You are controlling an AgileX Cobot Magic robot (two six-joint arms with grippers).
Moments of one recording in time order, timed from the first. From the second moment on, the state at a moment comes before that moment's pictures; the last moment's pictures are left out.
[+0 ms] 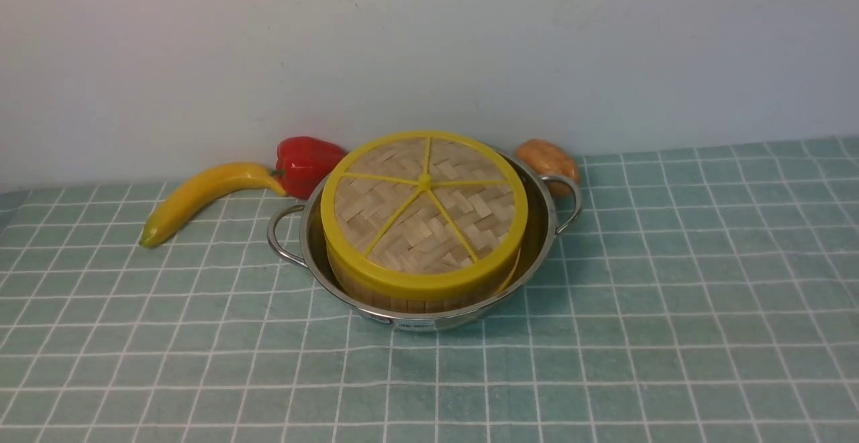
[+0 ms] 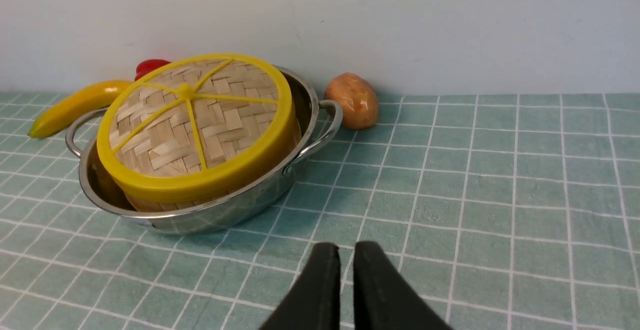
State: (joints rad) right arm 0.42 0.36 -0.48 -0.16 0.63 0.46; left arm 0.11 0.01 0.01 0.42 0.18 -0.27
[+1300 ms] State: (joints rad) right arm -0.03 0.00 -0.01 -0.34 0.21 0.48; left arm 0.11 0.00 0.01 0.42 0.16 -0.29
